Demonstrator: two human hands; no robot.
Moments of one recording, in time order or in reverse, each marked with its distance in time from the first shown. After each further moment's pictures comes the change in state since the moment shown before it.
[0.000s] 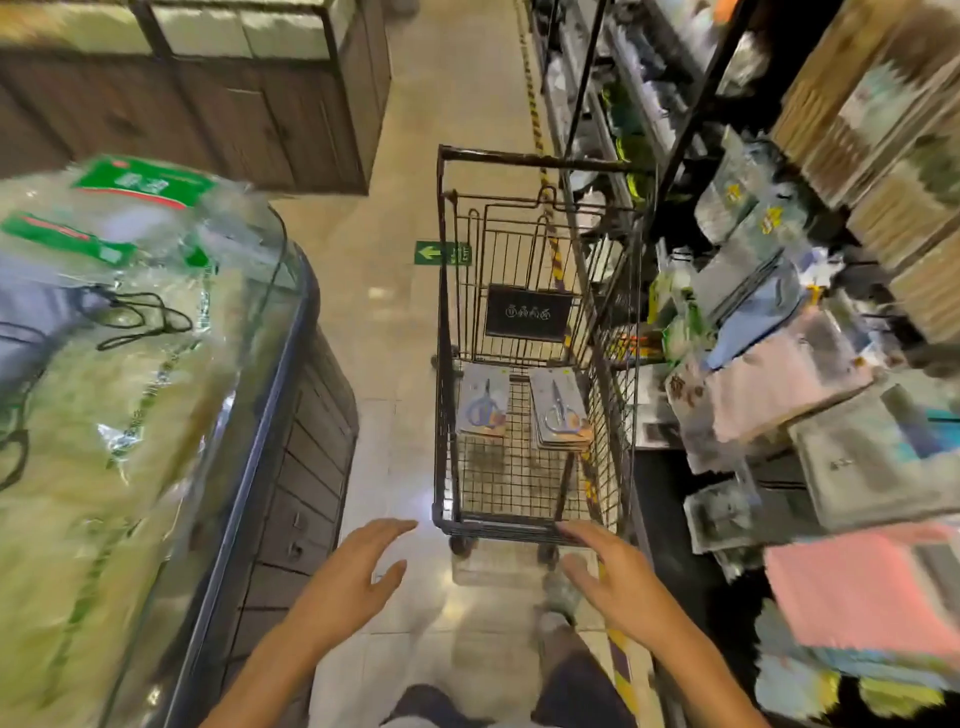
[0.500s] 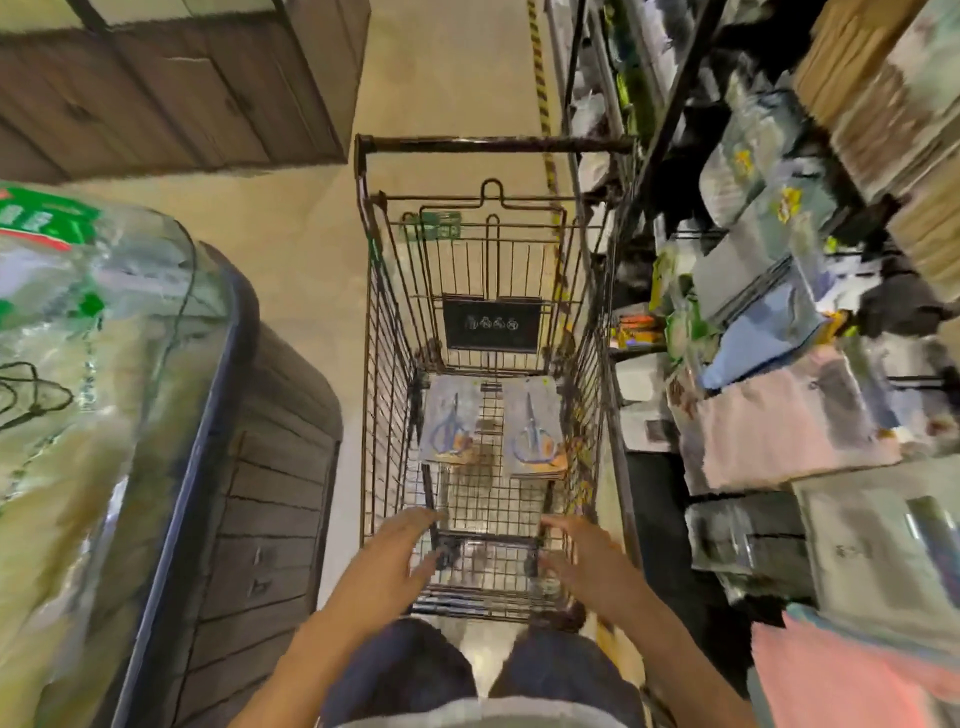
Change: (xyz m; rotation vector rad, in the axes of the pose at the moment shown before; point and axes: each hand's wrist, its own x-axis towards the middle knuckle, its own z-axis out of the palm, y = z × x) left_hand 0.200 0.134 0.024 -0.007 -0.093 -0.060; right_hand 0.162 0.079 -0.120 -0.011 -0.185 0.117
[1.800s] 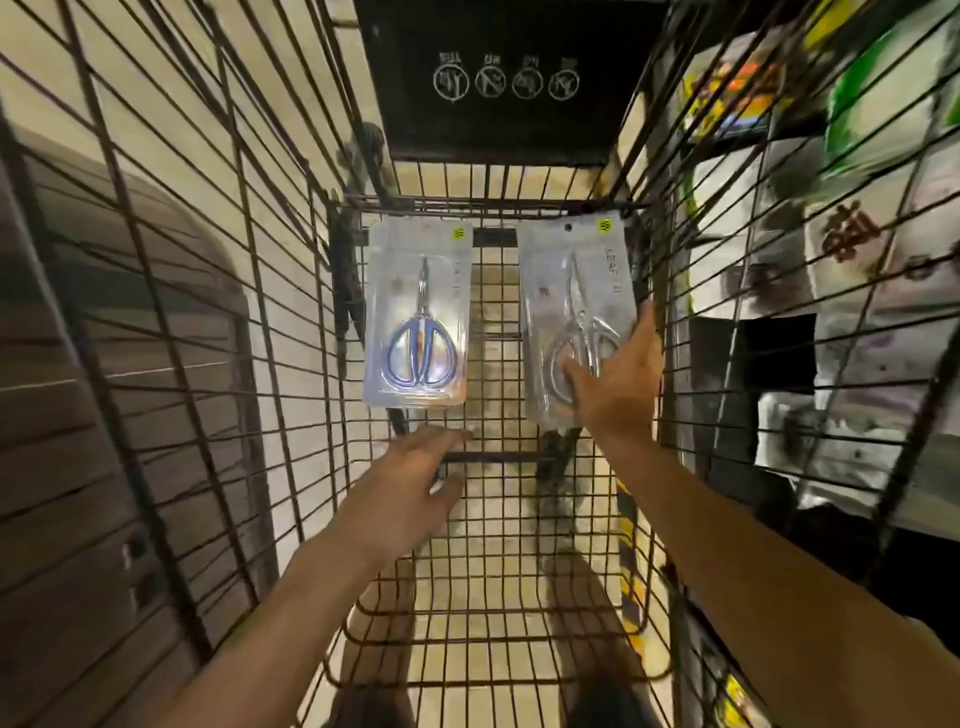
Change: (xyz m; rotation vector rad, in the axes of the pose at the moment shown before) left_hand 0.280 -0.165 0.122 -0.069 -0.355 -0.075; right_hand 0.379 0.105 0.098 0.328 0.651 0.364
